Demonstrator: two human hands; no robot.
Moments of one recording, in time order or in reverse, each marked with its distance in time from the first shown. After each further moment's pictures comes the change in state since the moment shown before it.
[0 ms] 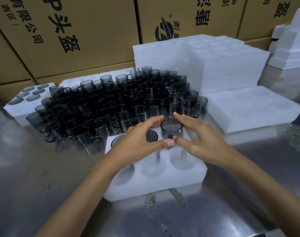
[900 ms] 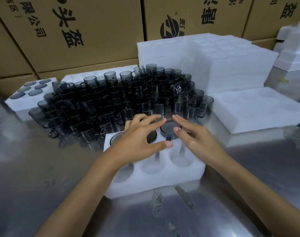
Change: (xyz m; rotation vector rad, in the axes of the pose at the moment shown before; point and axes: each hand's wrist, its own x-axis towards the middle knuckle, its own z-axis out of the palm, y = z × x) left_hand -0.002 -0.015 -0.008 0.335 0.005 0.110; right_hand 0.009 -0.006 0.028 0.330 0.035 0.100
